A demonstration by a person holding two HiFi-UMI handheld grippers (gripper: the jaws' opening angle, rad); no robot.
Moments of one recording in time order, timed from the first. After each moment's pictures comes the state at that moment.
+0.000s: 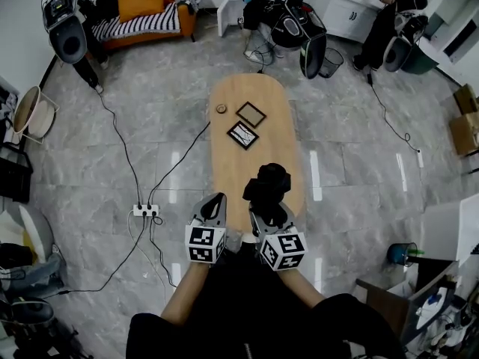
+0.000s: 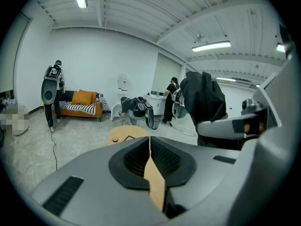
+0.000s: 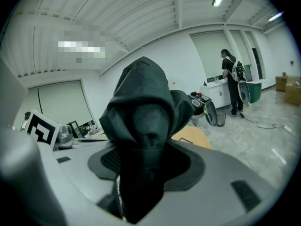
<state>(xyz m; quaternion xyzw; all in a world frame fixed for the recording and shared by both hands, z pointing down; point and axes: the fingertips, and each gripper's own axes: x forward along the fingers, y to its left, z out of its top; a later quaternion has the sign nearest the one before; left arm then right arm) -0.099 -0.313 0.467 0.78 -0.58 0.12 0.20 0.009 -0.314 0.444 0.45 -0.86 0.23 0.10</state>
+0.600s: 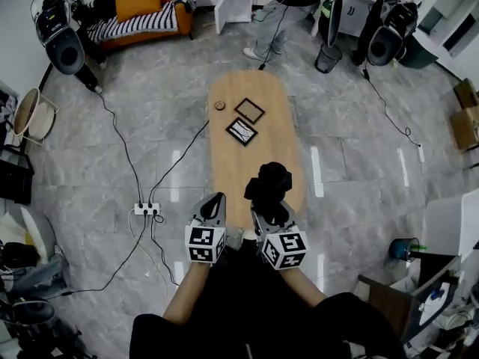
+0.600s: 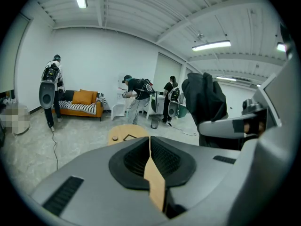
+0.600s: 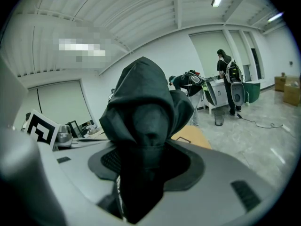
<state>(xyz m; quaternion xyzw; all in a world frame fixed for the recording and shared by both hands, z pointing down) -0.094 -0.303 0.471 0.78 -0.58 0.13 0.21 0.021 -0.304 0.448 0.46 -0.85 0.23 0.10</state>
